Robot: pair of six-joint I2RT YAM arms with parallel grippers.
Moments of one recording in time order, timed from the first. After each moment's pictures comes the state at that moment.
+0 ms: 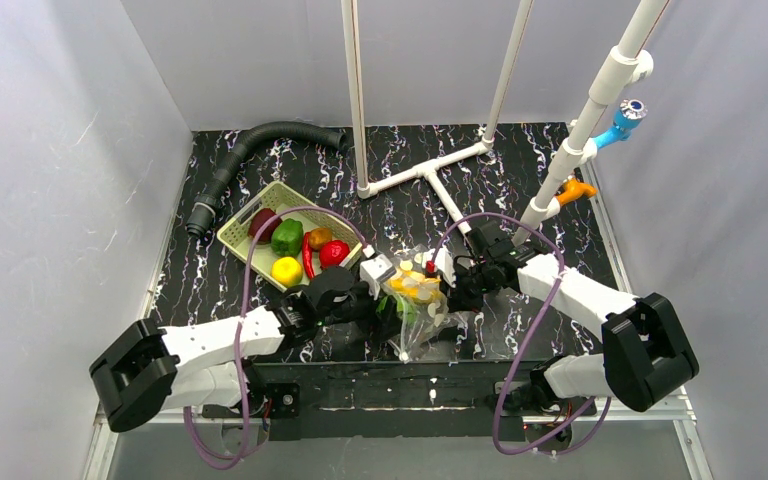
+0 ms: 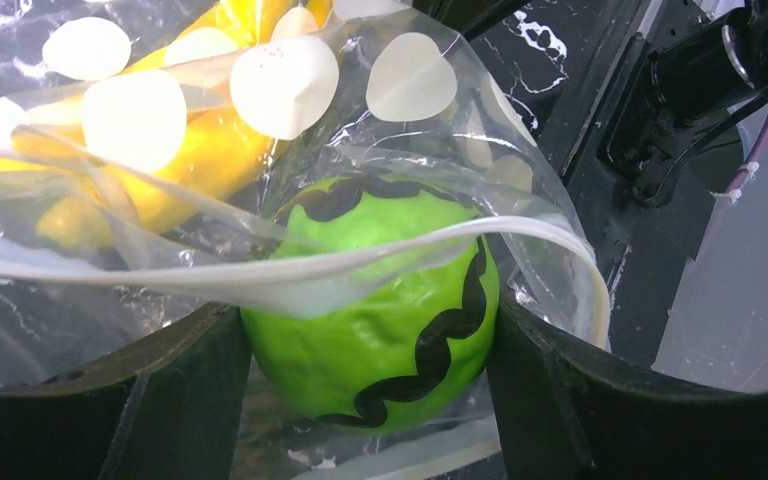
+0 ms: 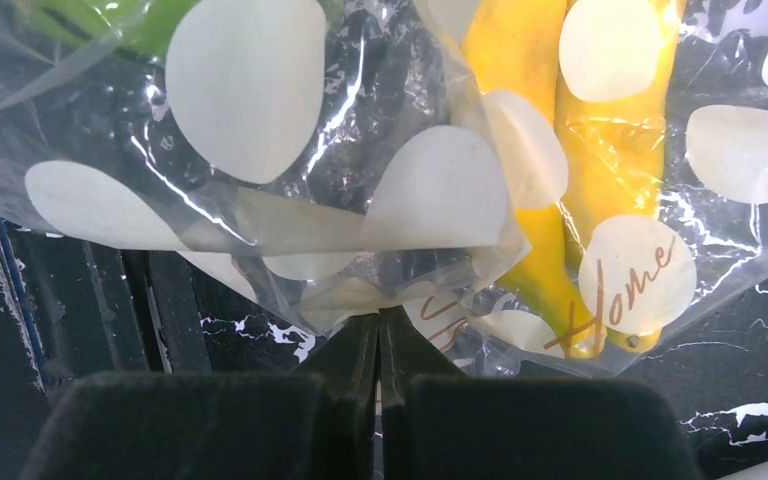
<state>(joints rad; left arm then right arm) -0.96 1.16 0.48 0.20 0.23 -0.26 0.55 1.32 0.74 -0.61 -0.61 -0.74</state>
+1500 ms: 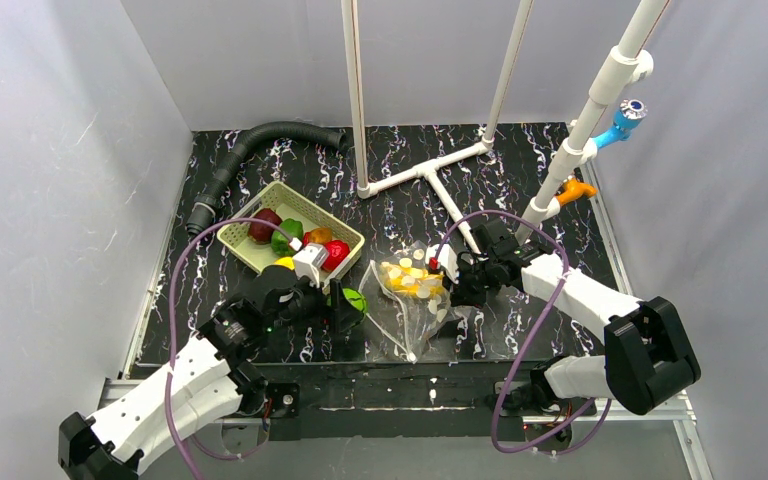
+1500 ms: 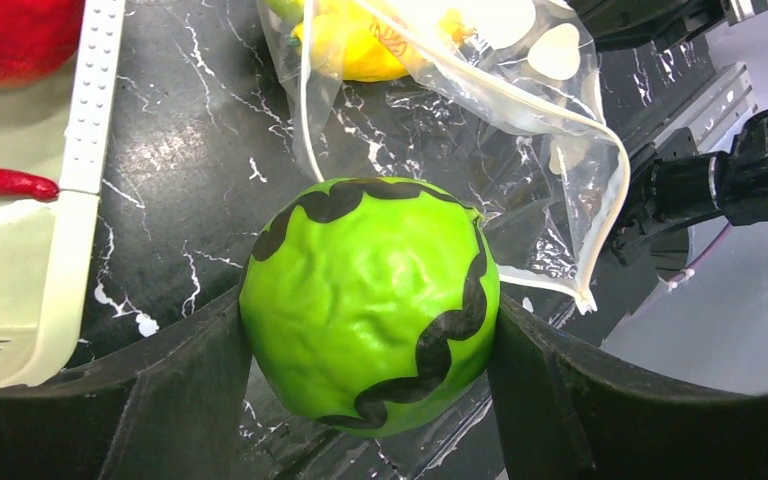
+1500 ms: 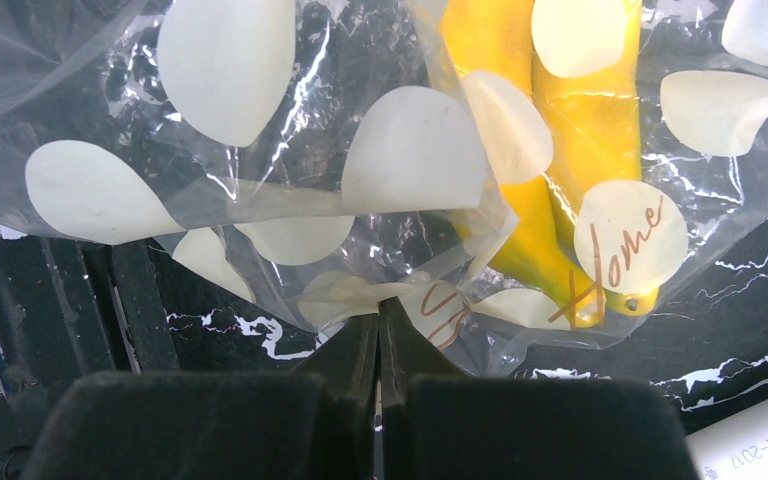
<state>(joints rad) -0.73 0.65 0.48 -0.38 0.19 -0.50 0.52 1.30 0.74 -0.59 -0.58 -0.76</state>
